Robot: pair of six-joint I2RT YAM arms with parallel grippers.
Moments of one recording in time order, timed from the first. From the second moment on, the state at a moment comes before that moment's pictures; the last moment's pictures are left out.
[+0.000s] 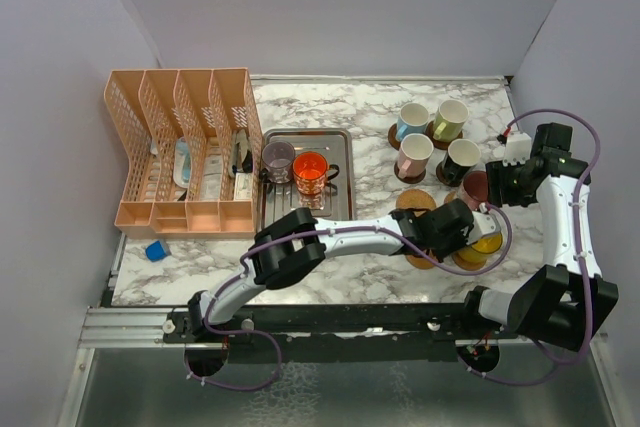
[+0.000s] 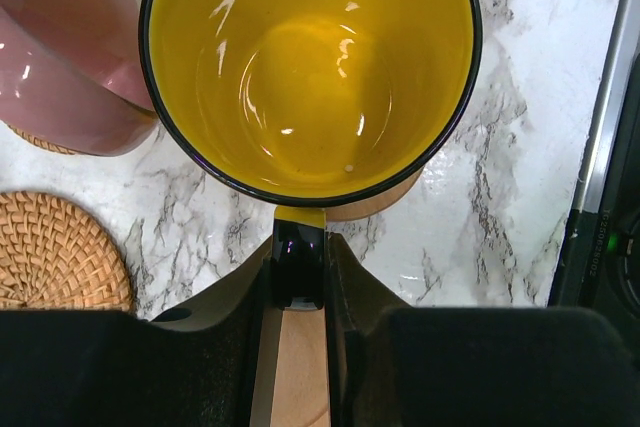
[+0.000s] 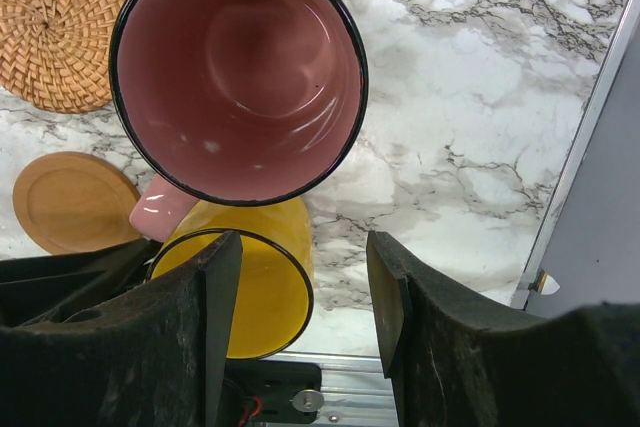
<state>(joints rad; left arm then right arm) -1.27 2.28 1.81 -0.21 0.05 0.04 -0.33 1.24 1.09 -0.98 -0.16 -0.42</state>
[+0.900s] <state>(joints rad) -1.31 2.28 1.82 -0.26 0.00 -0.03 -0.33 1.24 1.09 -0.98 -0.16 -0.42</state>
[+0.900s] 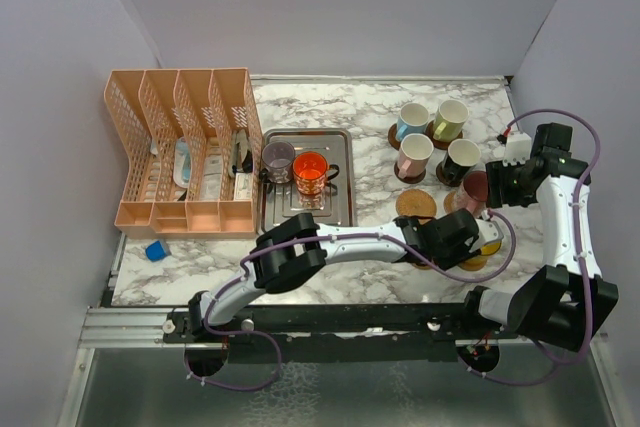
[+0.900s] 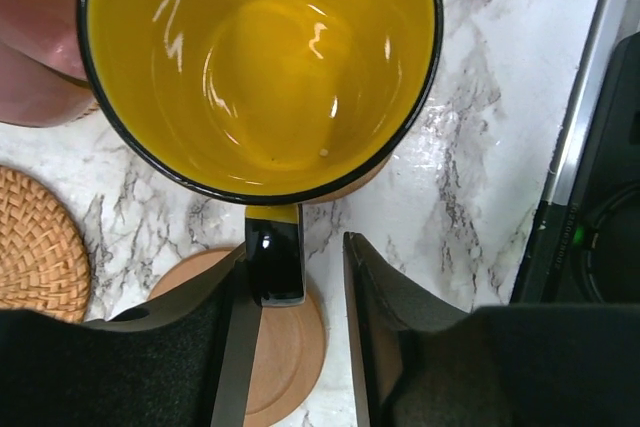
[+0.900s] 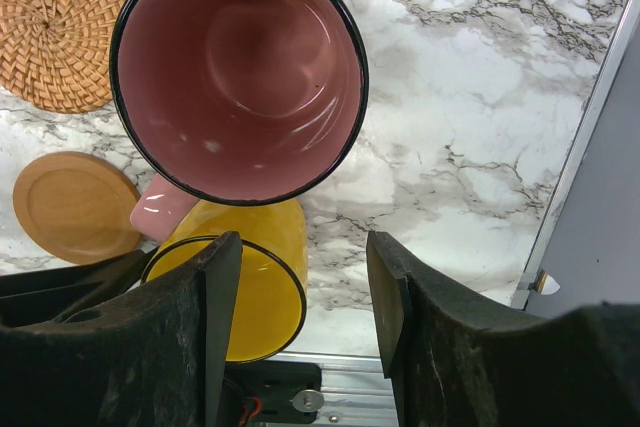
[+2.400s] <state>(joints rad) -1.25 1.93 1.62 -0.38 0.27 0.37 -0.33 1.32 1.30 -0.96 -0.39 -0.34</state>
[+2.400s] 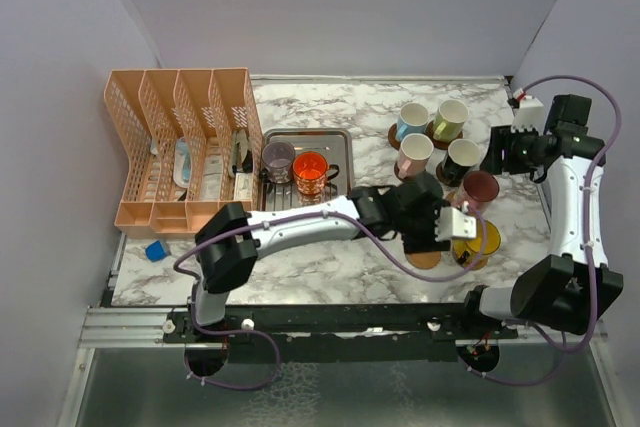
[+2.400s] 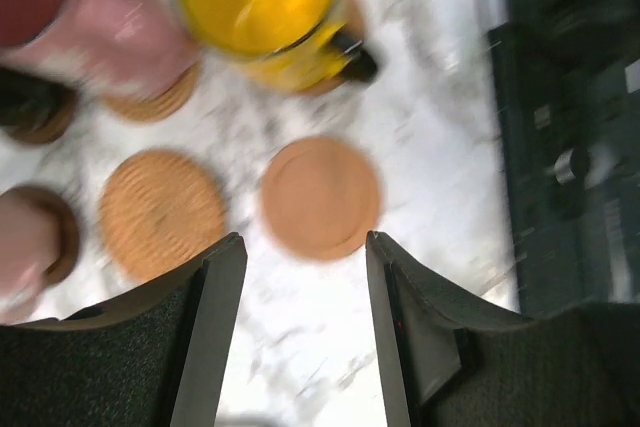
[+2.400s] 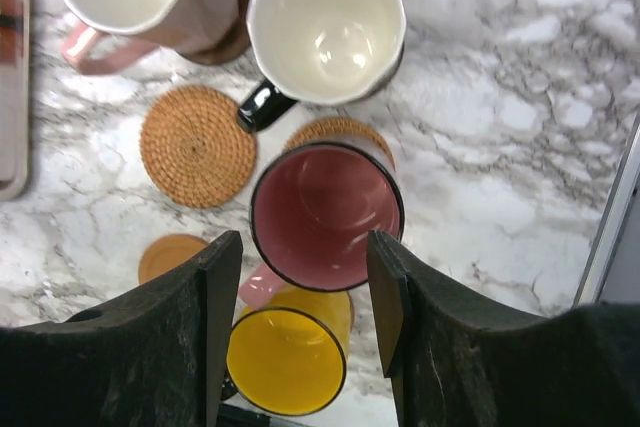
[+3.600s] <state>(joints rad) -0.48 1.84 1.66 -0.69 0.41 0.42 -0.30 1.24 1.33 -0.62 -0.60 -0.33</state>
